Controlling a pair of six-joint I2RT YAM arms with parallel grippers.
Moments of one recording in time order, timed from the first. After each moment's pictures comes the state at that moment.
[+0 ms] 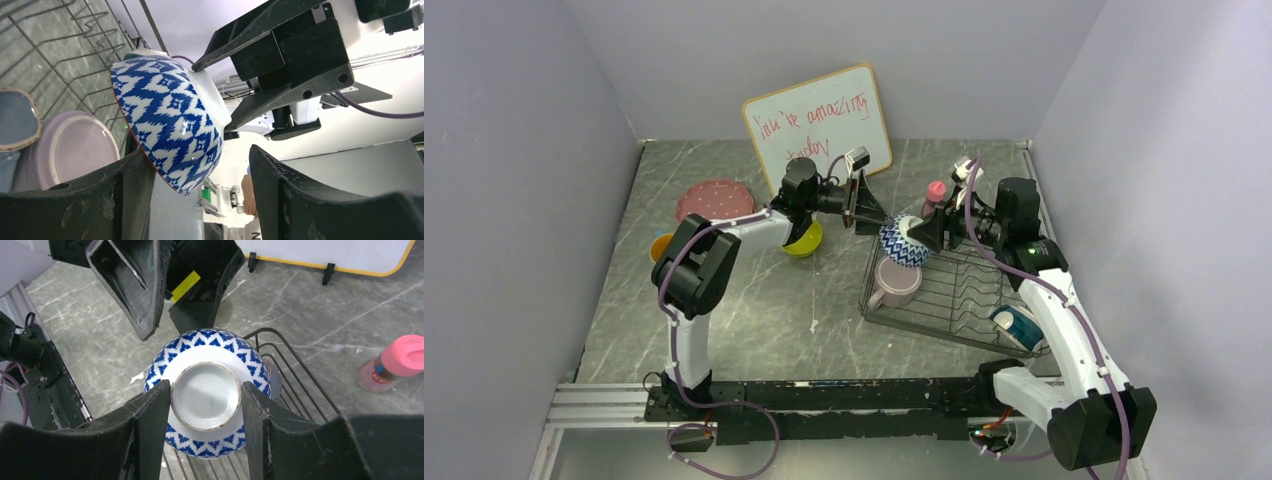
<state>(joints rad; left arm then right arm) -0.57 1.97 1.28 0.82 1.17 -1.38 0.16 1.02 0.95 -0.36 -0.74 -0.07</state>
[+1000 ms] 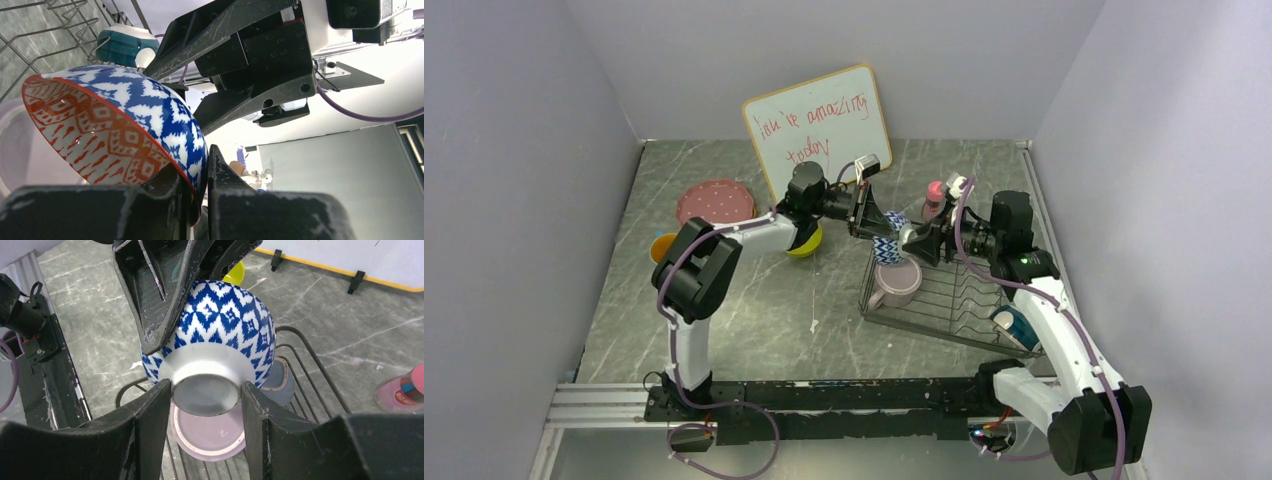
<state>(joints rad) -0.62 1.96 1.27 0.85 1.20 -1.46 0.15 1.00 0.81 -0.24 -0.85 -0.15</state>
